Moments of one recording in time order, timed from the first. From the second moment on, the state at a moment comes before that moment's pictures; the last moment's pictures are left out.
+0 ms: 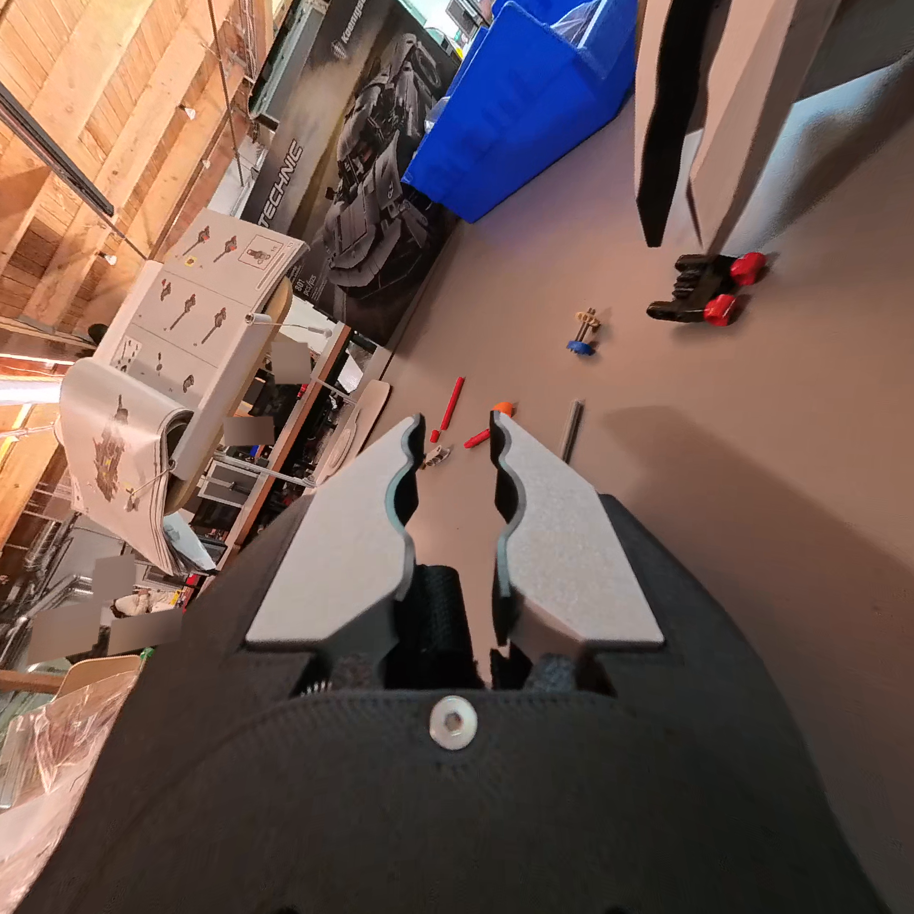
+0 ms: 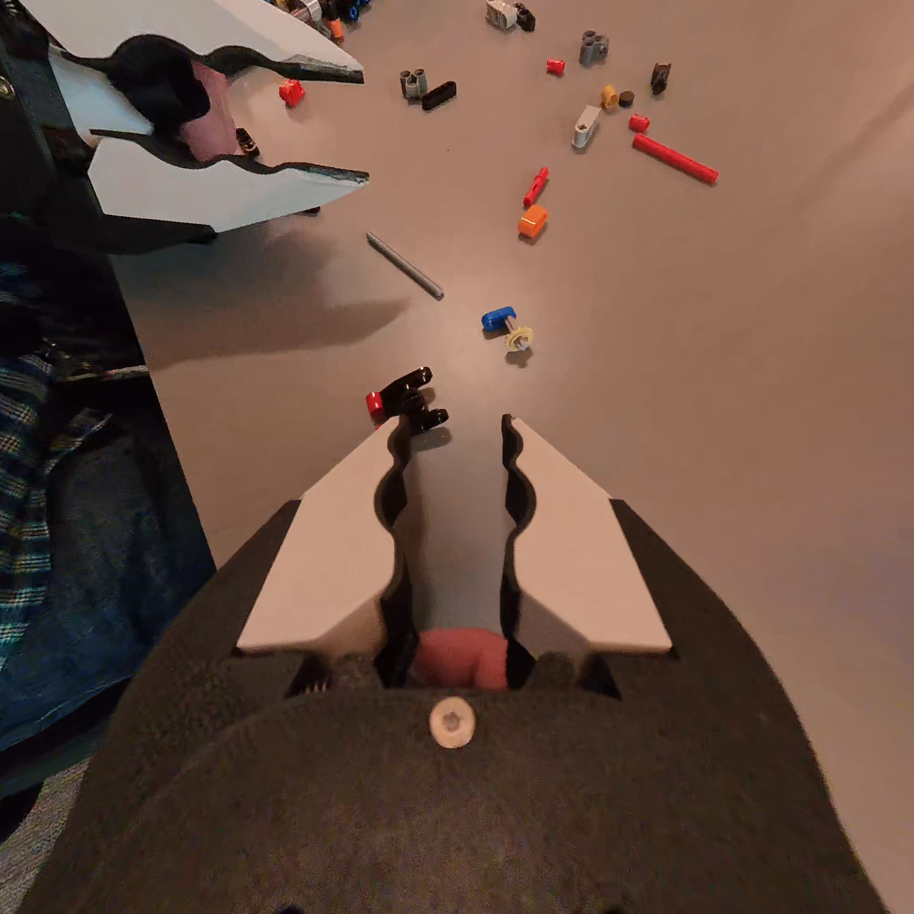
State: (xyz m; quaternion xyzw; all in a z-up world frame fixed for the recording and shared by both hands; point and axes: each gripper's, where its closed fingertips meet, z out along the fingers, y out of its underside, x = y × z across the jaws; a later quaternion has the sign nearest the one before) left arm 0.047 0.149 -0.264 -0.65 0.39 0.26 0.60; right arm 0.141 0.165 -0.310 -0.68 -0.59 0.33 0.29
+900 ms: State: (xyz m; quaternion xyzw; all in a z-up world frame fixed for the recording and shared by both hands) left arm 0.080 0.181 -0.288 -0.72 0.47 0.12 0.50; right arm 0.105 0.200 -0.315 -0.65 -0.63 0.23 0.35
